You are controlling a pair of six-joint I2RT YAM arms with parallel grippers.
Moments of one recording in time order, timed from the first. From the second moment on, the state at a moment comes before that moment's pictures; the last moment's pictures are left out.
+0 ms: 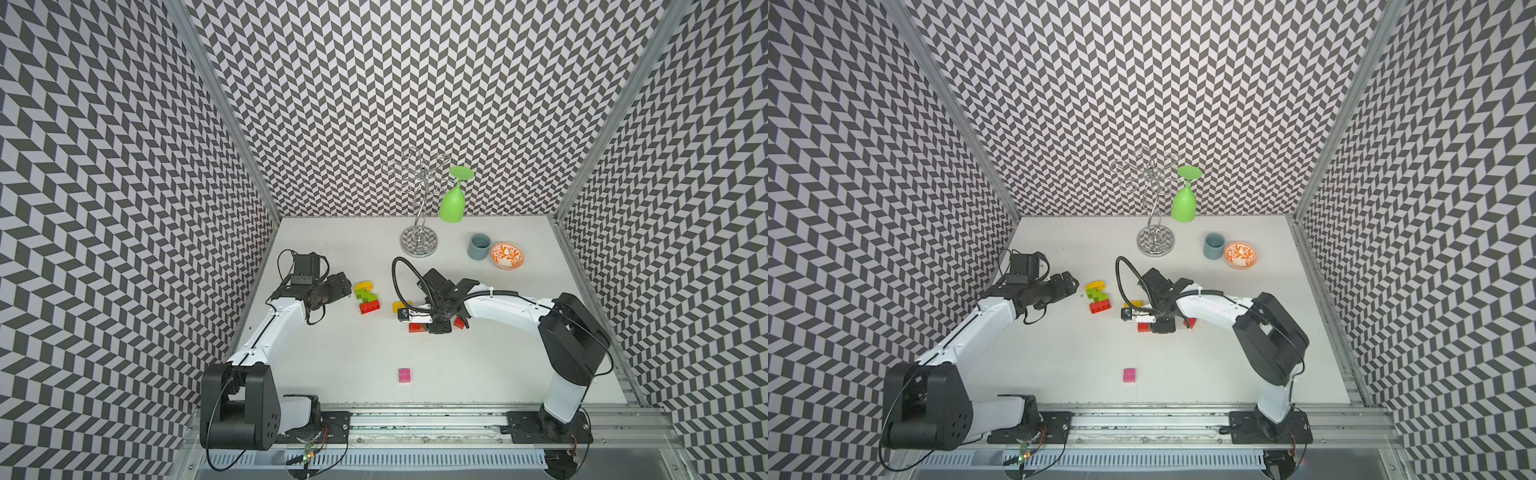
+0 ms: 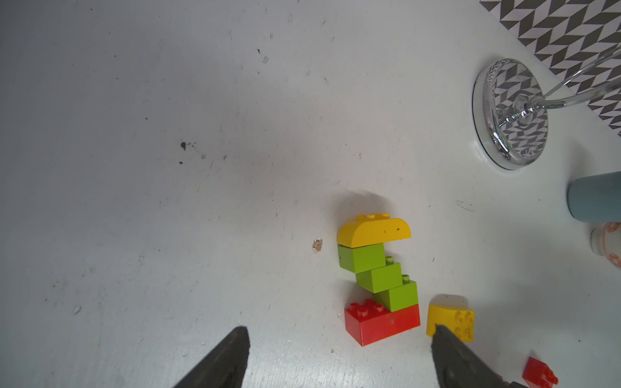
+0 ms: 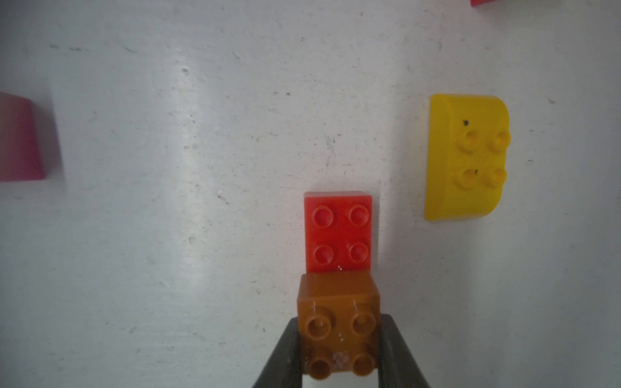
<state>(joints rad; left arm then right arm) -0.04 1.30 0.86 -0.47 0.20 -0.44 0.80 1.82 1.23 -0.63 -0.10 -0.86</state>
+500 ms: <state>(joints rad) -0.04 1.30 0.86 -0.47 0.20 -0.44 0.80 1.91 1.33 -0.69 -0.08 -0.86</state>
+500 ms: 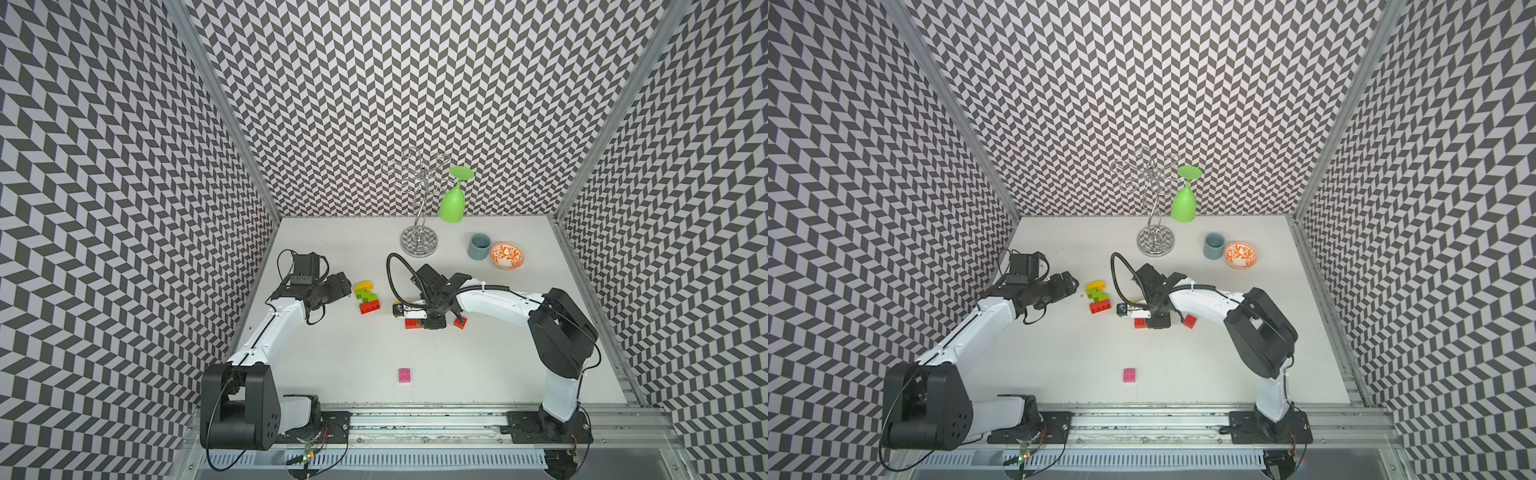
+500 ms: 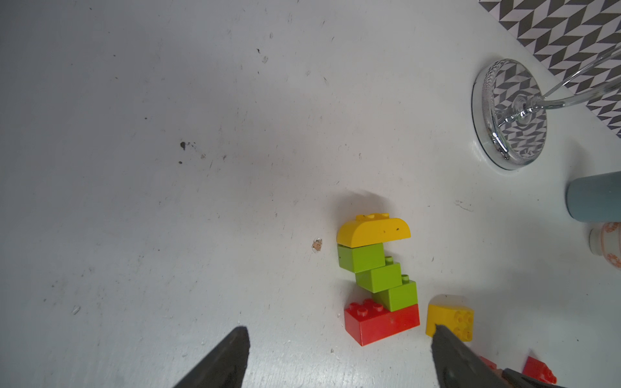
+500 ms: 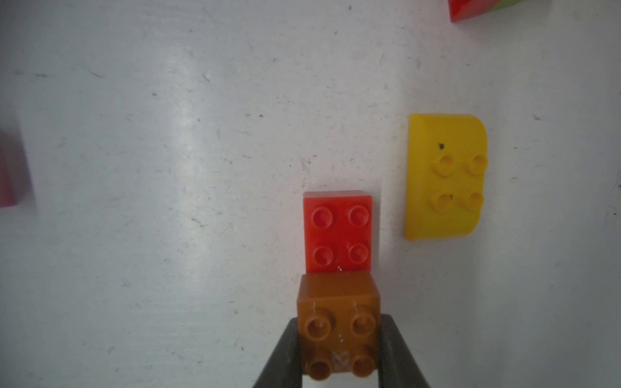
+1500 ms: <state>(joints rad) -0.02 1.30 0.86 -0.47 0.22 -0.44 0.82 1.89 1.31 -0.74 -0.05 -0.72</state>
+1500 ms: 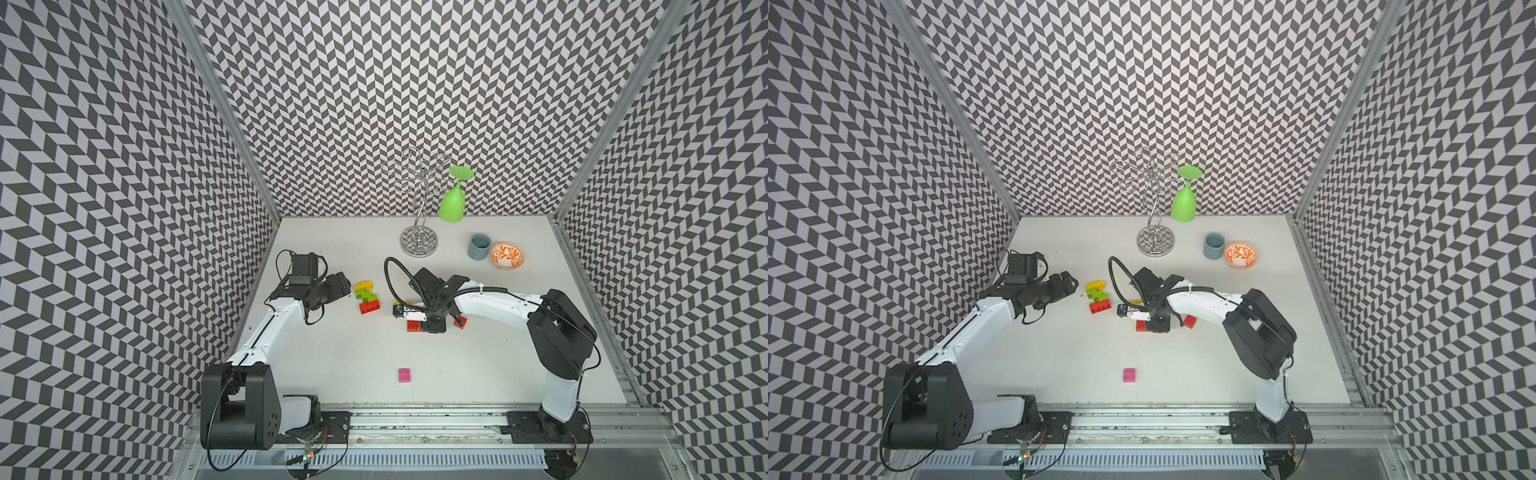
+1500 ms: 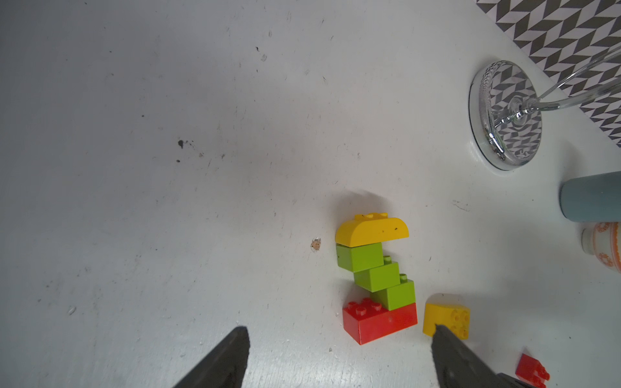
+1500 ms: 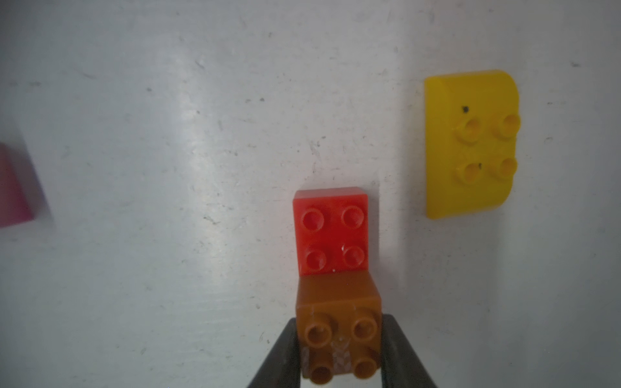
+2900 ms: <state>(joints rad) -1.17 1.46 0.93 -0.75 -0.01 -0.98 0.56 1.29 1.12 -0.69 0.15 0.33</state>
